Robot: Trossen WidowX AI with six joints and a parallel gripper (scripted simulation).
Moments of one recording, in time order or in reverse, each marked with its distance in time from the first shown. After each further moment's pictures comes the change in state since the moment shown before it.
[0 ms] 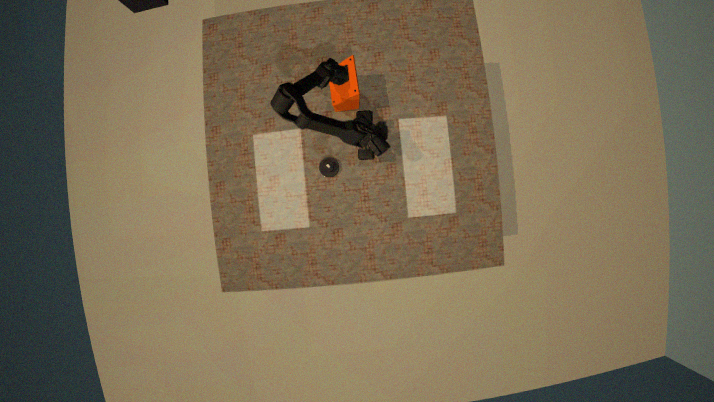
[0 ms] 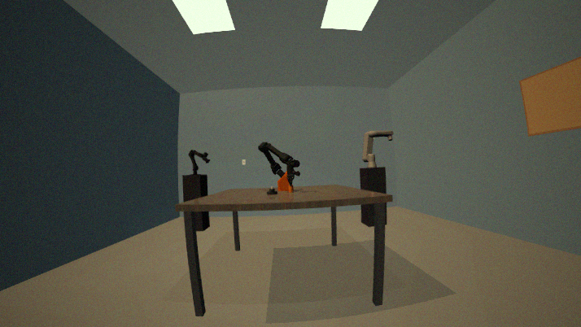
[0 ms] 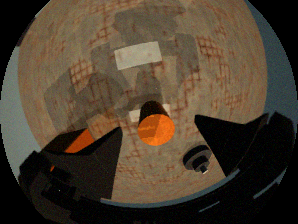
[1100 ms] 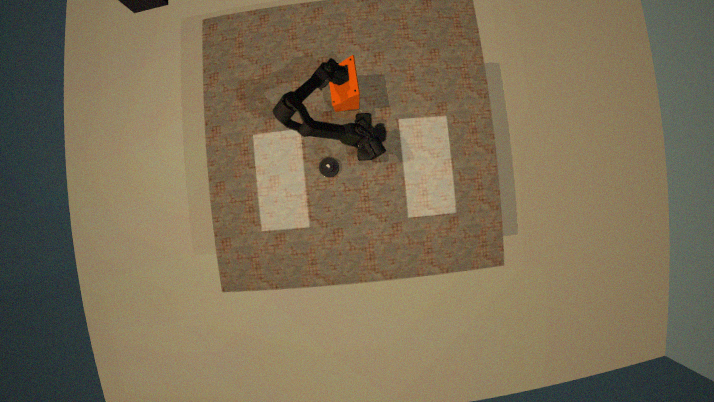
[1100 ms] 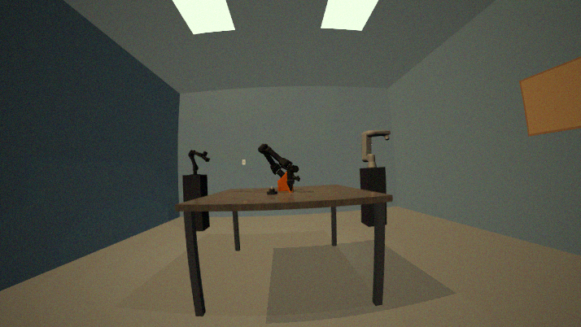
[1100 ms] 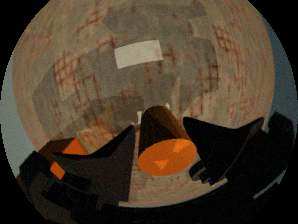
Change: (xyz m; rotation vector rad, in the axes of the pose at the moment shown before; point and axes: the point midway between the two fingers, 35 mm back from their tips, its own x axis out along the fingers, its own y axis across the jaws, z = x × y) arm 0.043 0.004 -0.004 -0.005 0.013 0.005
